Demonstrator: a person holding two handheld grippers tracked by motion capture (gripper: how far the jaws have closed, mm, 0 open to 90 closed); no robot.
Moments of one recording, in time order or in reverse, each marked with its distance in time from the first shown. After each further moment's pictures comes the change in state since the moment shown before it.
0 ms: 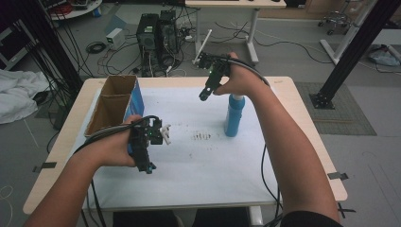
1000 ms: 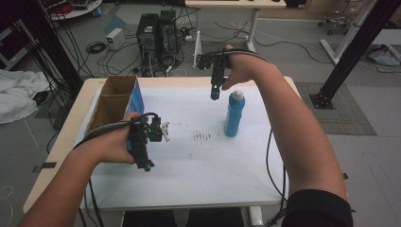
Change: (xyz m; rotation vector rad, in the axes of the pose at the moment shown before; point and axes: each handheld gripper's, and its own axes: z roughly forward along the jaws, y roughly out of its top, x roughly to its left) left arm 0.009 0.000 -0.004 0.038 -0.016 -0.017; right arm -0.014 0.015 -0.001 0.332 0.031 -0.160
